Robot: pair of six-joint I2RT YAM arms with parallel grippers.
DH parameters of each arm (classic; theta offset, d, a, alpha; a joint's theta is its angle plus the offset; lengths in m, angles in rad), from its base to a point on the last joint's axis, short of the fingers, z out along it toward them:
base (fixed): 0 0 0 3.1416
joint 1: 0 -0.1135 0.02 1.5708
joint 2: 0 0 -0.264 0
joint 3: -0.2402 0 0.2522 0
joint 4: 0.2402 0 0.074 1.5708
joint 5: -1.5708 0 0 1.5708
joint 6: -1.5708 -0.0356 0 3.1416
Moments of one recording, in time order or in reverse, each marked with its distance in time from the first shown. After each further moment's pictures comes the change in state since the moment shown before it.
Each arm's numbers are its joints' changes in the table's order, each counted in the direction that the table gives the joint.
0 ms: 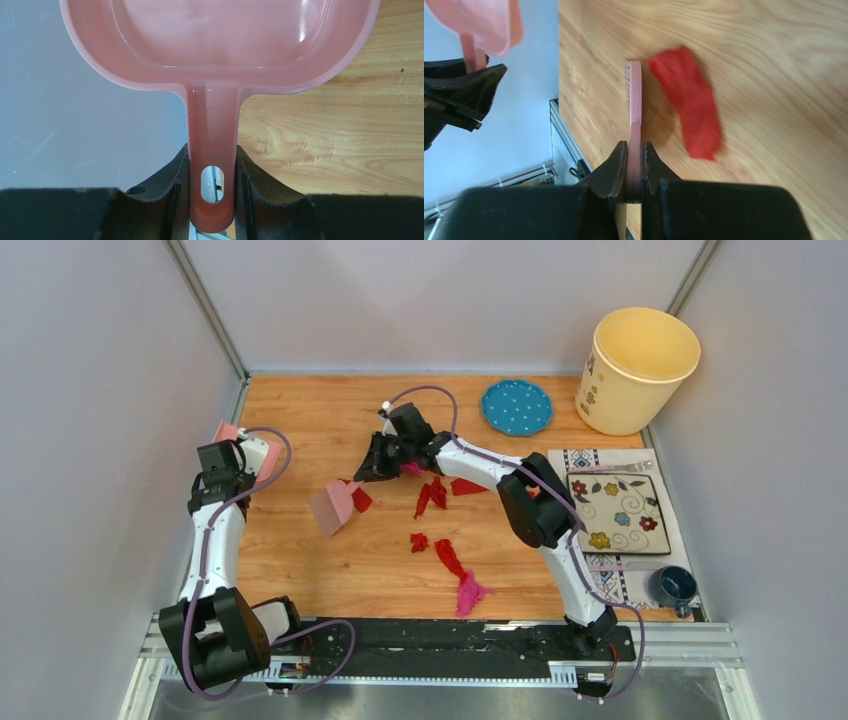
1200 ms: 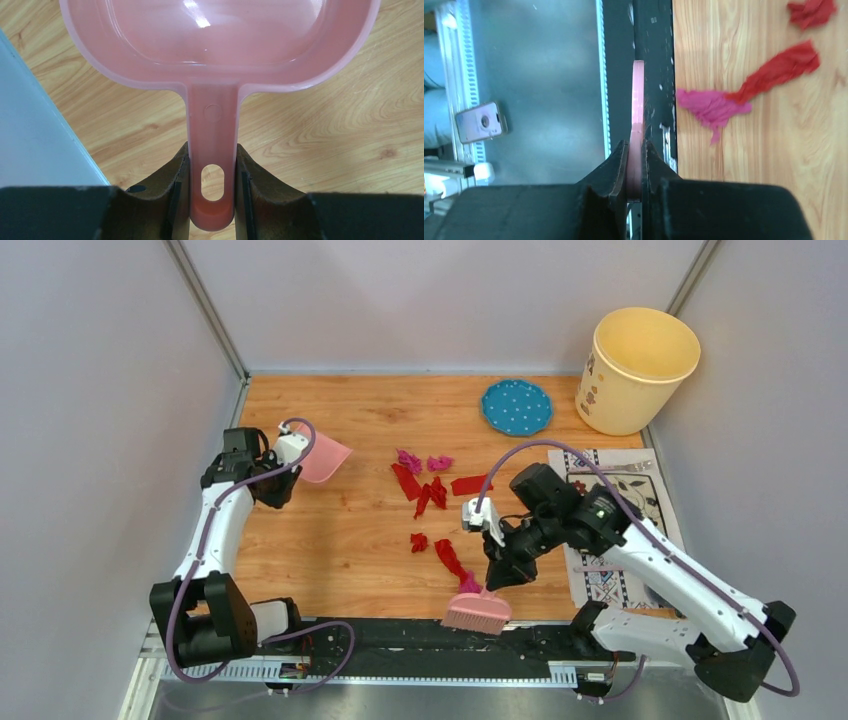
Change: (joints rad) left arm 0.161 0.100 -0.127 0.245 -0.427 0.051; right arm -0.053 -1.282 0.674 0.995 0.208 1.206
